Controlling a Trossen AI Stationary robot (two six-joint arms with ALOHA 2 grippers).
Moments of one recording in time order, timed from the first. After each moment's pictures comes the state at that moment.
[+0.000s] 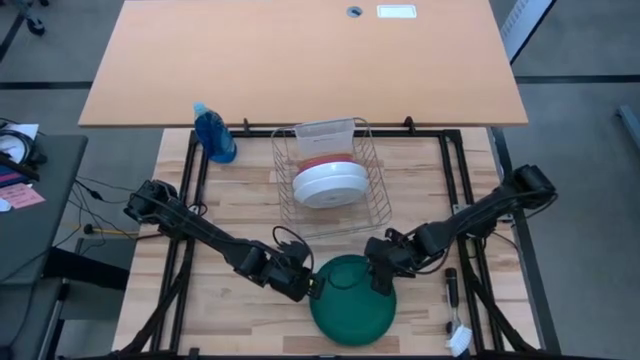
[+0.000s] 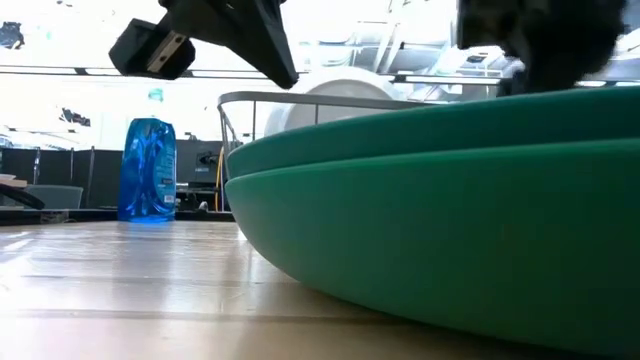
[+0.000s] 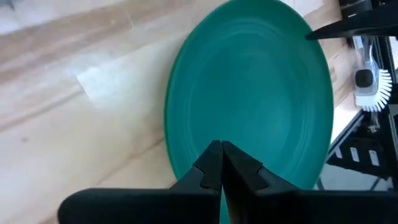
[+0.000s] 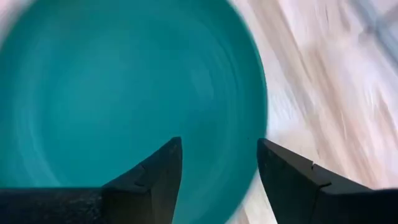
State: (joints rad) left arm -0.47 1.77 1.35 -0.50 -0.34 -1.51; right arm 0.44 1.52 0.97 -0.54 0.15 0.78
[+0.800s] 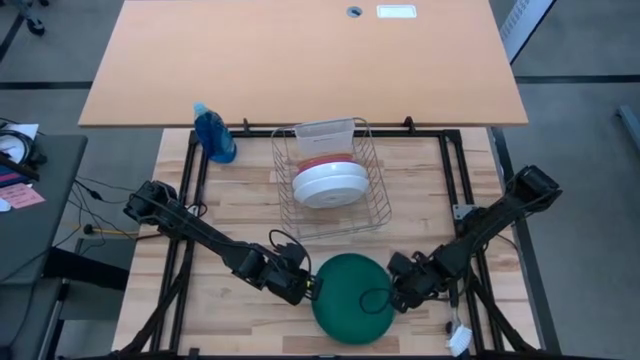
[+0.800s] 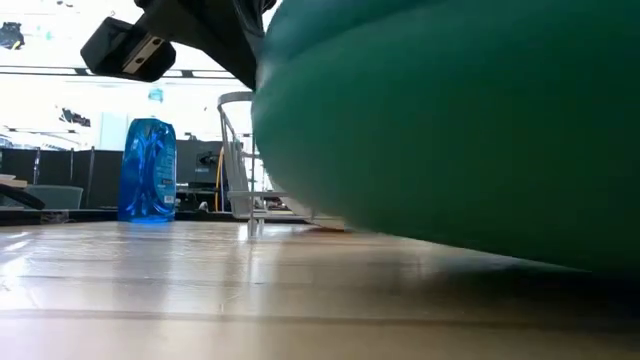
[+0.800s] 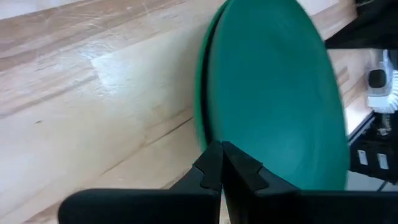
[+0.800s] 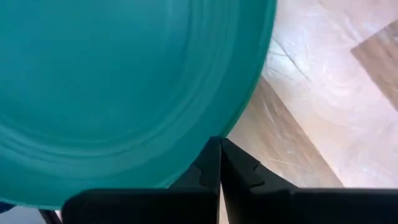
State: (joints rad) left arm -0.49 1.77 1.34 -0.53 -0.34 -1.57; right arm 0.69 1.51 0.80 -0.50 0.15 1.34
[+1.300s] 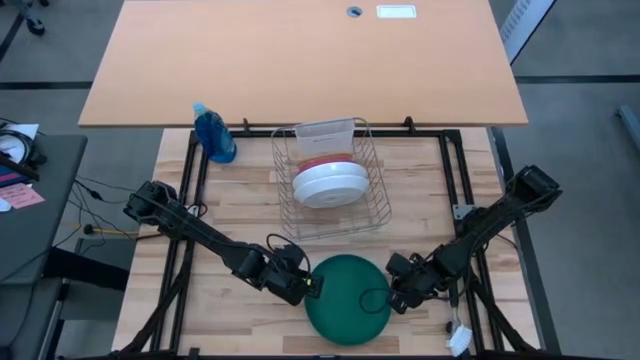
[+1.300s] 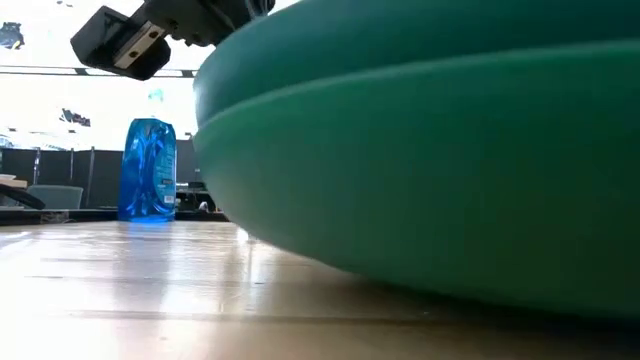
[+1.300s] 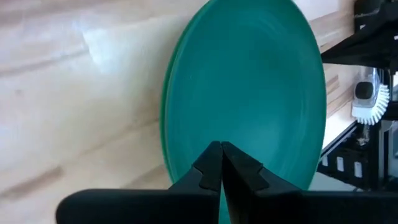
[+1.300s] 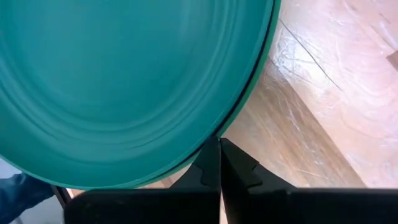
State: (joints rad) left arm -0.49 1.77 1.34 -0.50 -0.31 -1.68; right arm 0.69 1.51 0.78 -0.41 0.16 1.34
